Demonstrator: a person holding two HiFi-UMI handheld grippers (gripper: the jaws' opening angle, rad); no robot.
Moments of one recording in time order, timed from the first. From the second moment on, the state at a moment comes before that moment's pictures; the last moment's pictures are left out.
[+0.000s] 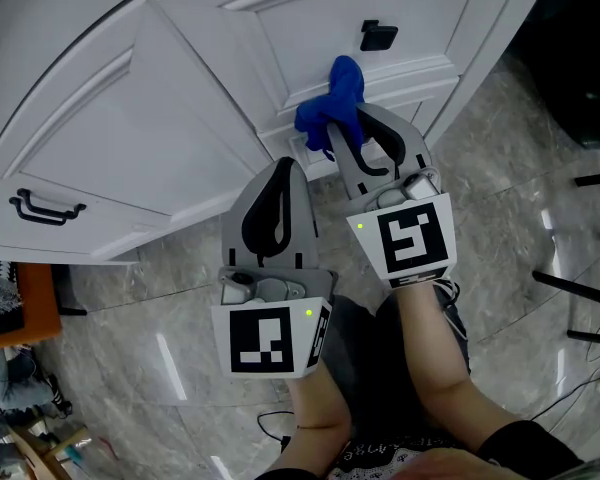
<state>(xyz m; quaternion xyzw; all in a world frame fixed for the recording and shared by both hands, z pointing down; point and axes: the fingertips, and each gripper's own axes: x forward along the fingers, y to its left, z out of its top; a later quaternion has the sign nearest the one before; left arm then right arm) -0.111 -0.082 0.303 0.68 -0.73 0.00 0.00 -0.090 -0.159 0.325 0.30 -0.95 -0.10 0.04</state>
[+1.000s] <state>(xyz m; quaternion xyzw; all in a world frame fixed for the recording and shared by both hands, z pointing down) -0.108 -0.083 0.303 0.68 -0.73 0.00 0.00 -0.075 -0.171 0.326 0.32 -0.94 -0.09 0.04</state>
